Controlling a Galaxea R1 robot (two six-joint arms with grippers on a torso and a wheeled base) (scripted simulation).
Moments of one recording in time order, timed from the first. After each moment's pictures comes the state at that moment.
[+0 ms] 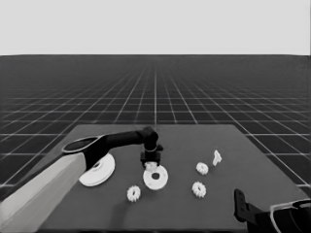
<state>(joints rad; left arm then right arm) 0.12 3.10 -1.98 0.27 1.44 -1.13 -0.35 1.76 -0.39 -0.70 -1.18 0.32</state>
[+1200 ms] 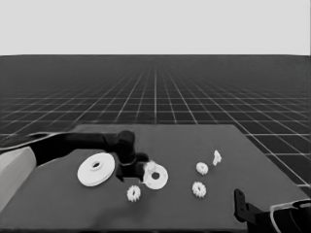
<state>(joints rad) 0.03 2.70 -1.09 0.21 1.58 -1.60 -0.35 1.76 -0.39 -0.70 -1.18 0.32</state>
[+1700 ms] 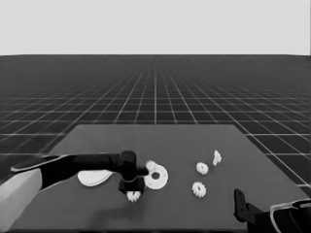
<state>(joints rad) 0.26 2.71 -1.20 0.44 1.55 -1.51 -0.35 1.76 -0.39 -0.70 -1.18 0.32</state>
